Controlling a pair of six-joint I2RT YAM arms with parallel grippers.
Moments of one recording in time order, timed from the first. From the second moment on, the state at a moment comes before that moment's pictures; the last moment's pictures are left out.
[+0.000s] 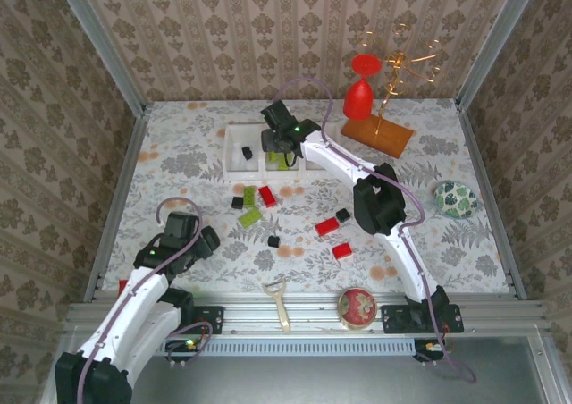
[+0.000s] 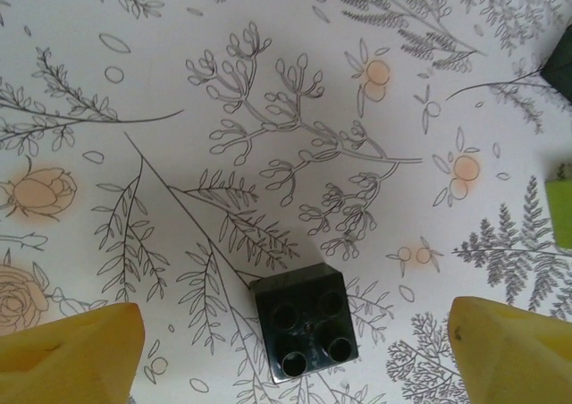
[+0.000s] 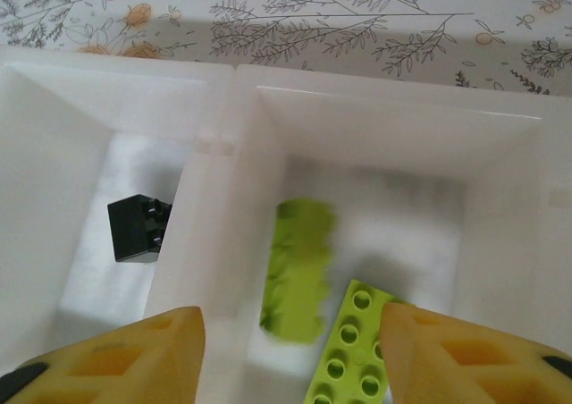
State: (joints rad) left arm -0.29 0.68 0.39 -0.74 -0.12 -0.70; right arm 0.63 2.41 2.23 -0.67 0.21 0.44
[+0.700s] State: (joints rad) left arm -0.34 0.76 0.39 -0.75 -0.15 -0.70; right arm 0.65 2.11 1.93 -0.64 0.21 0.43
